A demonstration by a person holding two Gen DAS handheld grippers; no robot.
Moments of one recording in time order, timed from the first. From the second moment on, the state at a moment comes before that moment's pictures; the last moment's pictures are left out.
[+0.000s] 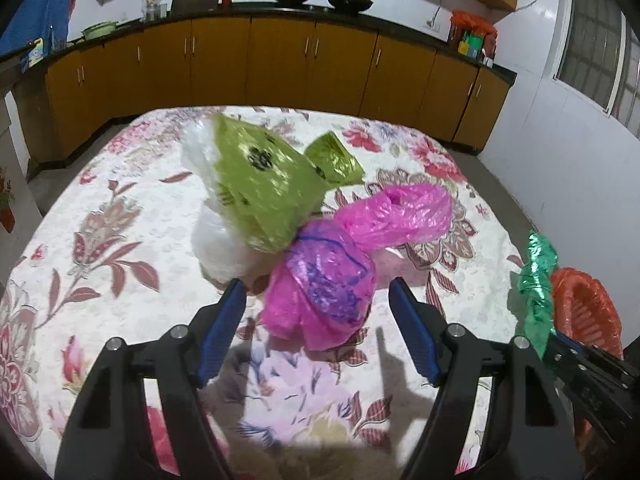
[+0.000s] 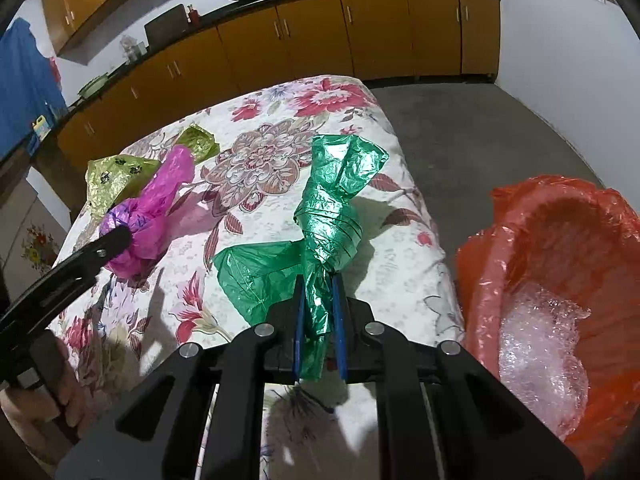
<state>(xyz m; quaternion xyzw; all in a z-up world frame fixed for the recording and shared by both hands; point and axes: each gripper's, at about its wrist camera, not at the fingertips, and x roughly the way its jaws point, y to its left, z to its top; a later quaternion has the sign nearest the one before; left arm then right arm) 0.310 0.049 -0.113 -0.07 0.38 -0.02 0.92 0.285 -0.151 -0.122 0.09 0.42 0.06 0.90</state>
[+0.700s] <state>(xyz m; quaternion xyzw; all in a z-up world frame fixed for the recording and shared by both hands) 0.285 0.003 -0.094 -0.03 0.36 -0.08 0.93 0.244 -0.181 -0.092 0.10 0.39 0.04 0.92</state>
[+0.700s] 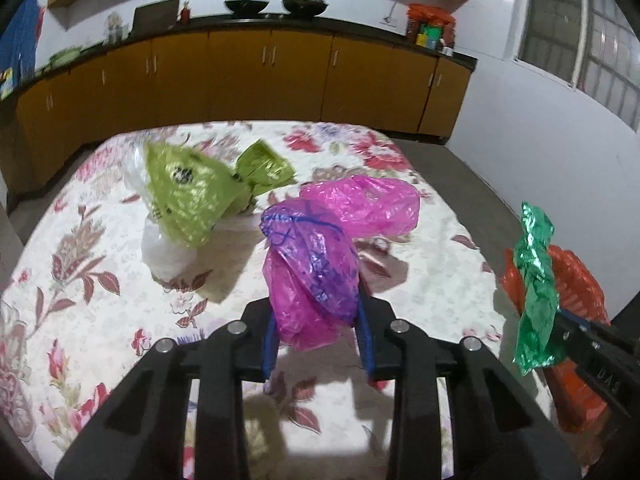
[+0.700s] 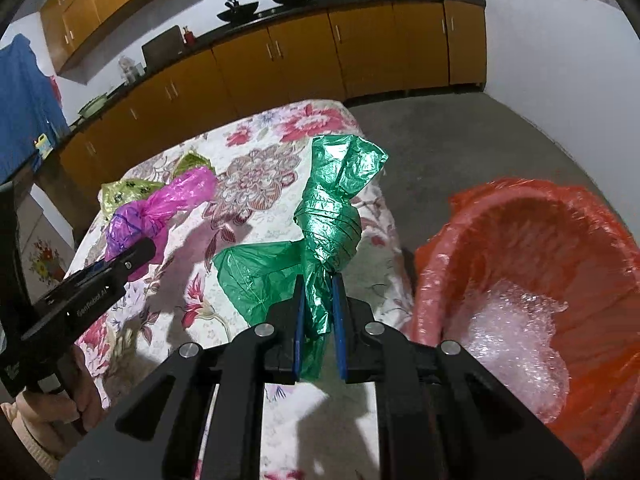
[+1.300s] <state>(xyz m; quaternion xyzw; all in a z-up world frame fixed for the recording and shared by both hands) 0.233 -0.064 -0.049 0.04 0.31 -0.12 0.94 0.186 -0.226 -0.050 0.10 0.33 -0.02 0.94</state>
